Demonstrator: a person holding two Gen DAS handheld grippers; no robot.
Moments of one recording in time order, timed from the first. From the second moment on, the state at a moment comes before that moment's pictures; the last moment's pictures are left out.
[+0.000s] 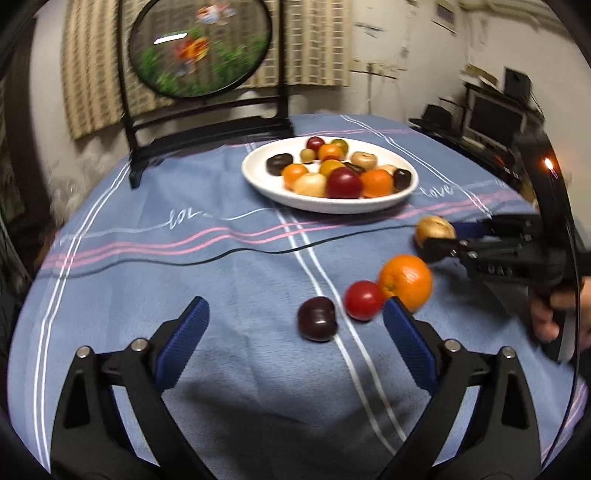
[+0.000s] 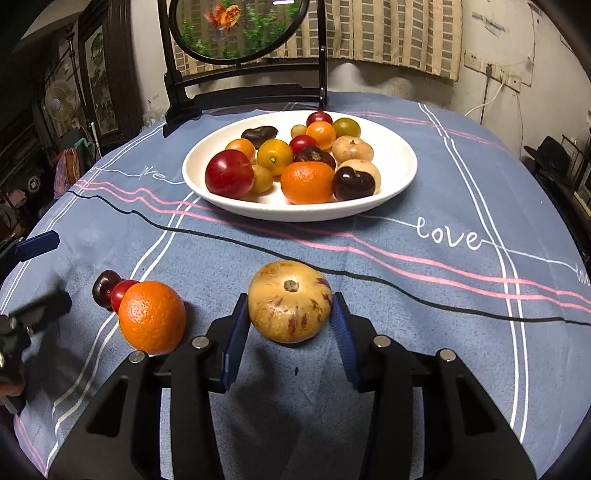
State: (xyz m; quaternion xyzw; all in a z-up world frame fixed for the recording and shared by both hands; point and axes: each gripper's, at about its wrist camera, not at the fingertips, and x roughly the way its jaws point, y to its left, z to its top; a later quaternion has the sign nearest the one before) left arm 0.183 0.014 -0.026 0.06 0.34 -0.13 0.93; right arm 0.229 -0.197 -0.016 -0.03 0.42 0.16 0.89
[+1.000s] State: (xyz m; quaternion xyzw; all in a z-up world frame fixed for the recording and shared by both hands) left arm 0.208 0.000 -0.049 0.04 0.41 -0.16 0.90; right arm 0.230 -0.197 -0.018 -0.03 0.43 0.16 0.89
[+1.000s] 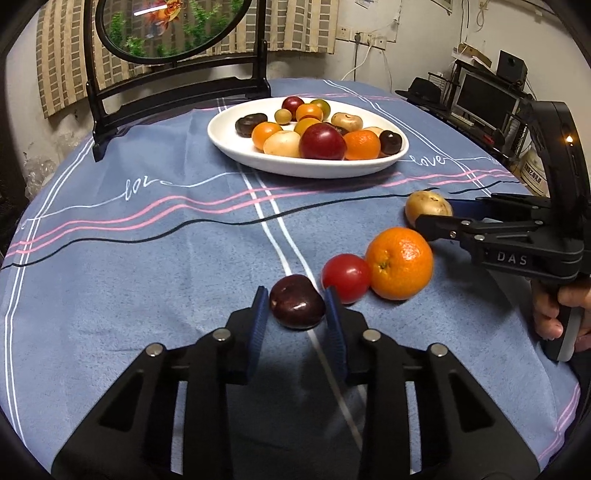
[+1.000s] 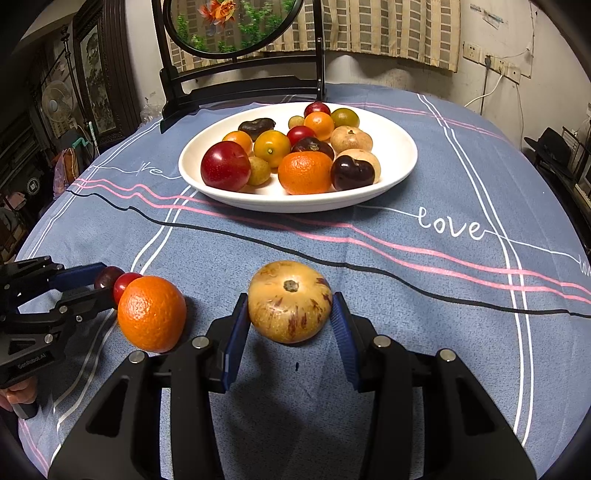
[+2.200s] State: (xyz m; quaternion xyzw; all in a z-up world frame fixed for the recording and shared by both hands) left arm 0.198 0.005 -0.038 0.02 0.40 -0.14 0.91; right arm 0.211 -0.208 0.004 0.01 0.39 0.17 0.90
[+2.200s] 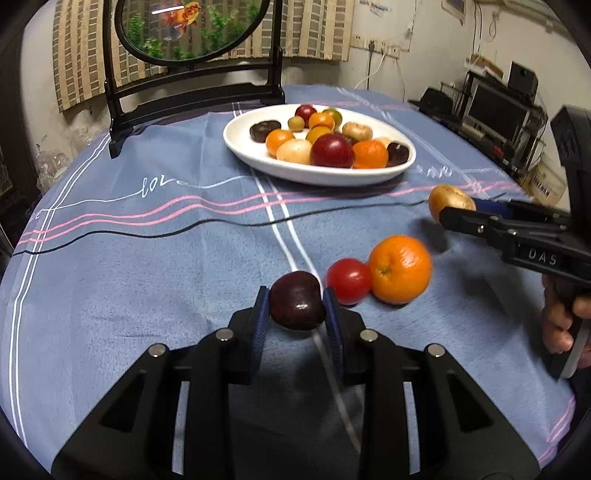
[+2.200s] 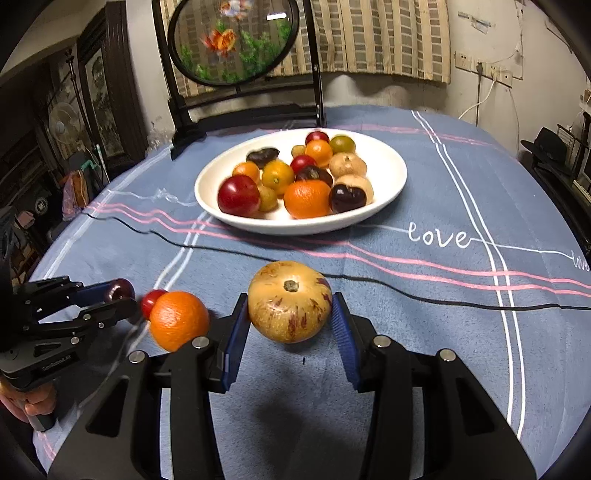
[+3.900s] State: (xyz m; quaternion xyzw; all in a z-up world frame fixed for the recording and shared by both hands) left arm 0.275 0.024 0.029 -0.05 0.33 -0.07 0.94; right arm 0.267 -0.197 0.049 0.03 0.31 0.21 0.92
